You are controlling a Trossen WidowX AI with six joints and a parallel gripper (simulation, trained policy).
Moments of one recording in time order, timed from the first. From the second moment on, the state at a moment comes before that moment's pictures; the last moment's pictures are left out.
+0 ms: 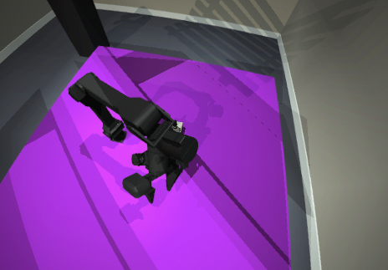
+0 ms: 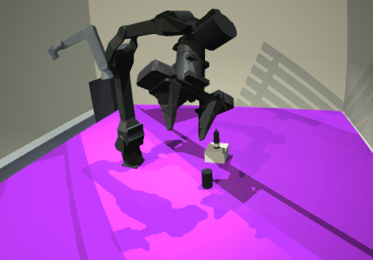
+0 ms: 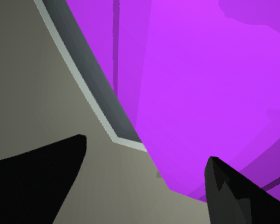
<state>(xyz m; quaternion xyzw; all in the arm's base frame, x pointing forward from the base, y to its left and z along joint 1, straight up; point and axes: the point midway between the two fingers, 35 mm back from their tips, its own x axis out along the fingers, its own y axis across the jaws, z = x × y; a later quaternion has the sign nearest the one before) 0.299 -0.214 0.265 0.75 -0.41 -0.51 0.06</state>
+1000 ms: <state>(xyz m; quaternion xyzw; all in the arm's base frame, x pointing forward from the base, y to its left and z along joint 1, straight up) 0.307 -0.161 0.191 0.72 -0.27 -0.64 0.04</state>
